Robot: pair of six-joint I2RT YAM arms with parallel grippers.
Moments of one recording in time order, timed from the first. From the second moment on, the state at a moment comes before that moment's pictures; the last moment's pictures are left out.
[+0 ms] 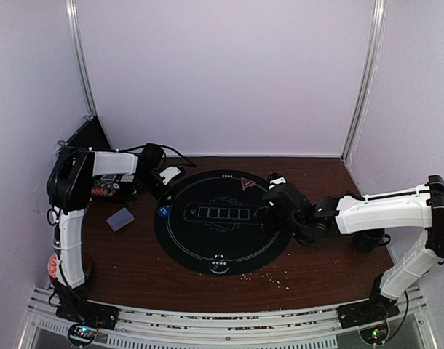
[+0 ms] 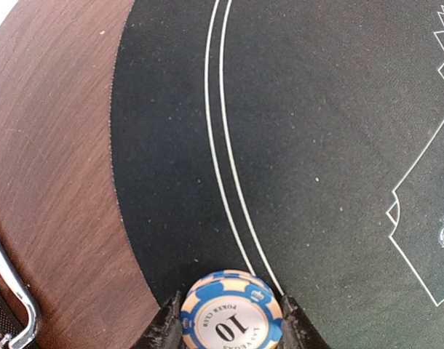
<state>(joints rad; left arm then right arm) -0.34 2.17 1.57 -0.52 0.13 0.49 0.97 1.51 0.92 -0.21 0.70 0.40</state>
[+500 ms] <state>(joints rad) -0.34 2.15 1.53 -0.48 0.13 0.48 0.97 1.51 0.92 -0.21 0.70 0.40</state>
